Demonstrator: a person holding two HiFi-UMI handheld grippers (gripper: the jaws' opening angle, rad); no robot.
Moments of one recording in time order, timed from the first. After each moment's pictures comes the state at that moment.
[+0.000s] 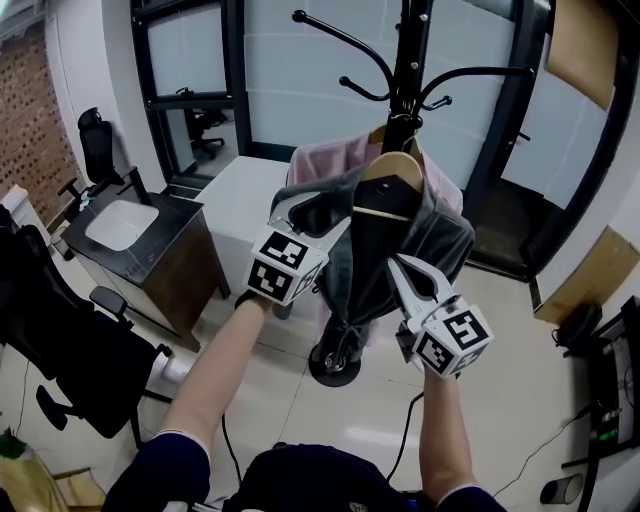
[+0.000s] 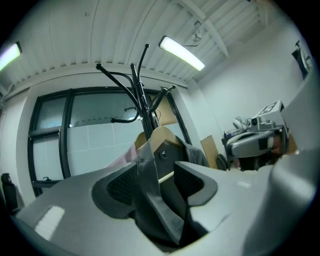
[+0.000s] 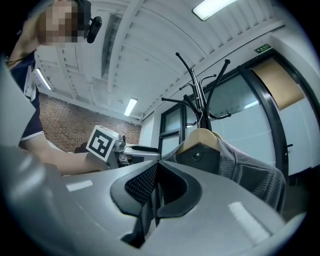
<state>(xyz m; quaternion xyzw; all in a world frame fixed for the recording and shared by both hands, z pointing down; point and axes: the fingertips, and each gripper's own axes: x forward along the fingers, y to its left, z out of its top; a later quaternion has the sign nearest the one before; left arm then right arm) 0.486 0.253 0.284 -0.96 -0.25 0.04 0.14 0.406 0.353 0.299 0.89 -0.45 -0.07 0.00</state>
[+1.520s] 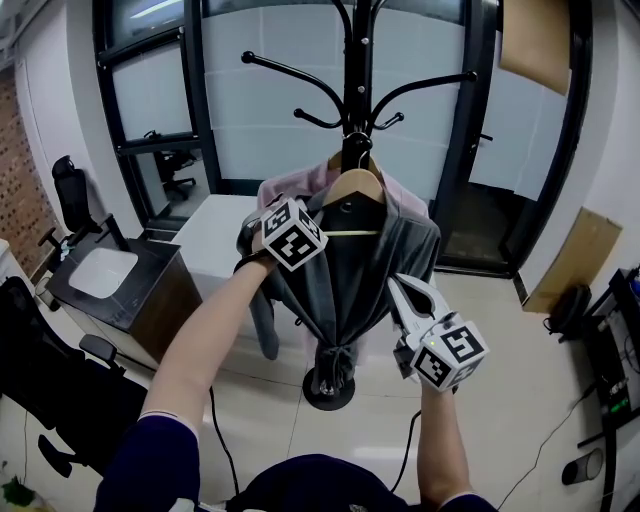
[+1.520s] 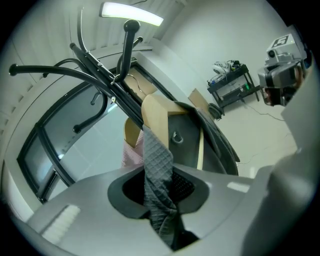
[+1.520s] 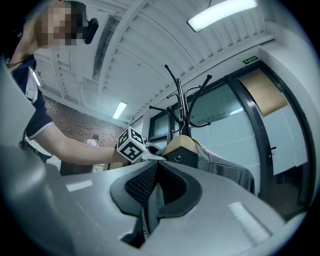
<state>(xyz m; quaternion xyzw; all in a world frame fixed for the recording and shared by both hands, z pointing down) 0.592 0.277 0.287 -0.88 -0.23 -0.06 0.42 0.406 0.402 0.296 0.92 -0.39 -0.09 -0.02</state>
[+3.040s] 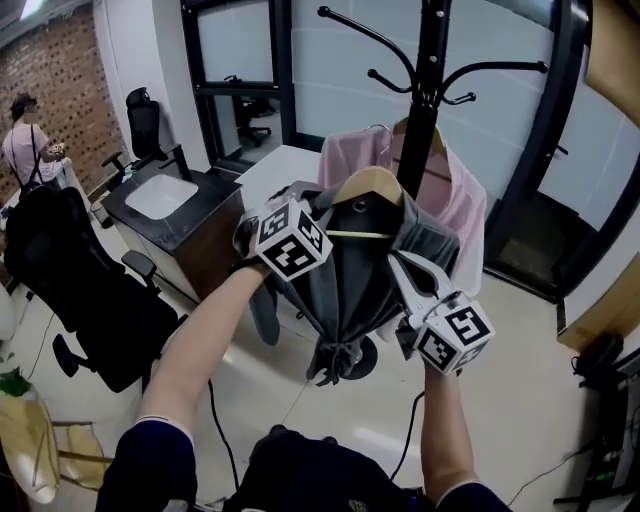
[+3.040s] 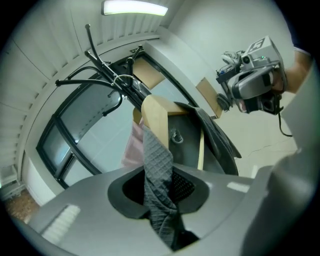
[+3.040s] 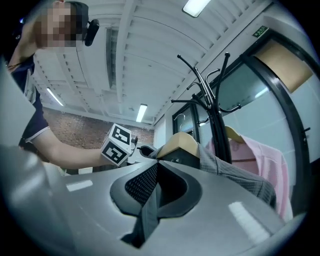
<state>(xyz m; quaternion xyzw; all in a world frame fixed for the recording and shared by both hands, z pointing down) 0.471 0.221 0.317 -0.89 -0.14 -0.11 0.41 0.378 0.353 0.307 0.84 -0.53 -0.07 -0.03</state>
